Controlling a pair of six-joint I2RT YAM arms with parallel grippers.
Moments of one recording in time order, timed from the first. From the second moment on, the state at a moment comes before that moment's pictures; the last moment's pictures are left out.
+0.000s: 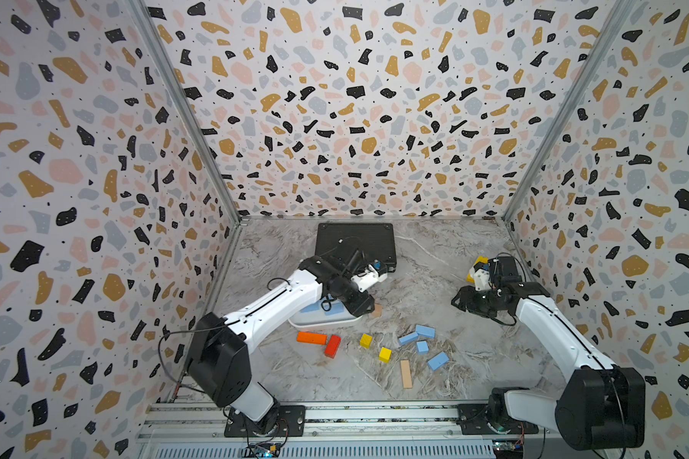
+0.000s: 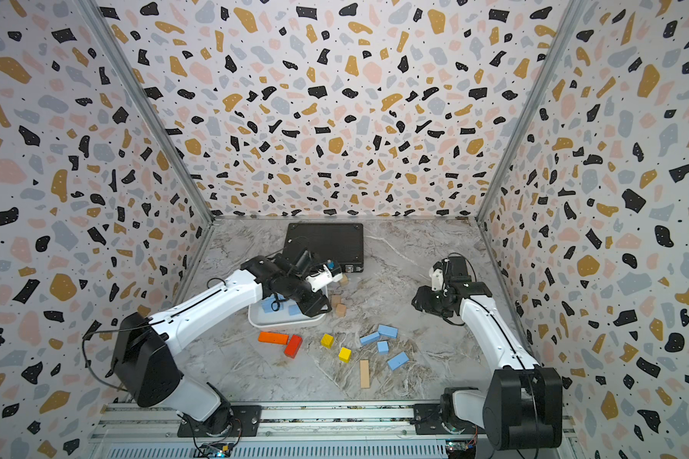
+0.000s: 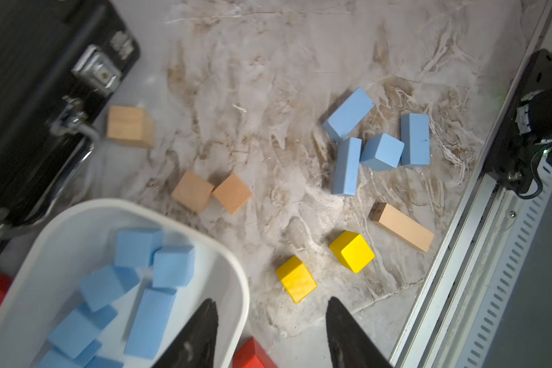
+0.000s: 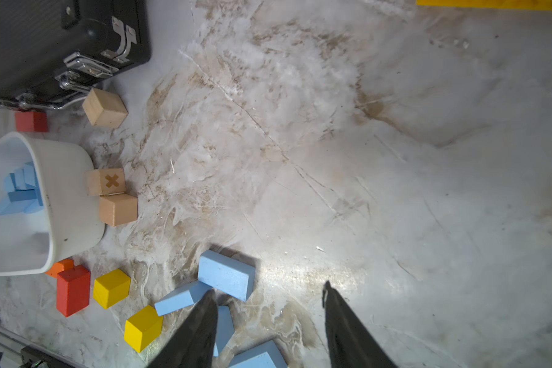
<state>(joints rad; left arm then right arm) -0.71 1.60 1.32 -0.85 0.30 0.25 0.03 1.21 0.84 -0.74 -0.36 0.28</state>
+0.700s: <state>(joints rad) -1.04 1.98 1.53 -0.75 0.06 0.05 -0.03 0.96 0.66 -0.68 -0.39 0.37</state>
